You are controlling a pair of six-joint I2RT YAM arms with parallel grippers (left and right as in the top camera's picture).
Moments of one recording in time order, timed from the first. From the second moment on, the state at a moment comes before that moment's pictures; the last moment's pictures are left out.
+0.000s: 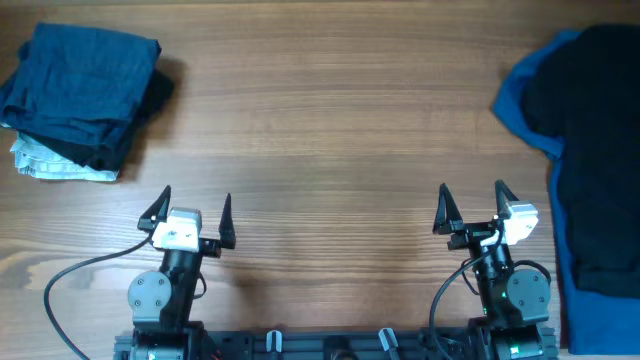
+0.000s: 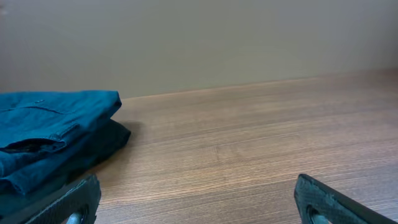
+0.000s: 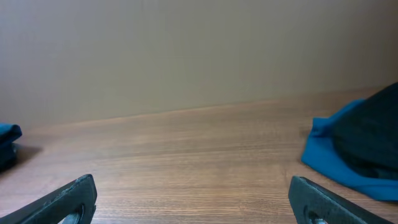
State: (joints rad) left arm -0.02 0.01 0.01 -0.07 0.11 0.06; right arm 0.13 0.02 0.01 0.01 0.01 0.18
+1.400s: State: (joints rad) left arm -0.02 0.01 0.01 -0.07 0.11 0.06; right arm 0.13 0.37 0.42 0.00 0.01 0.21
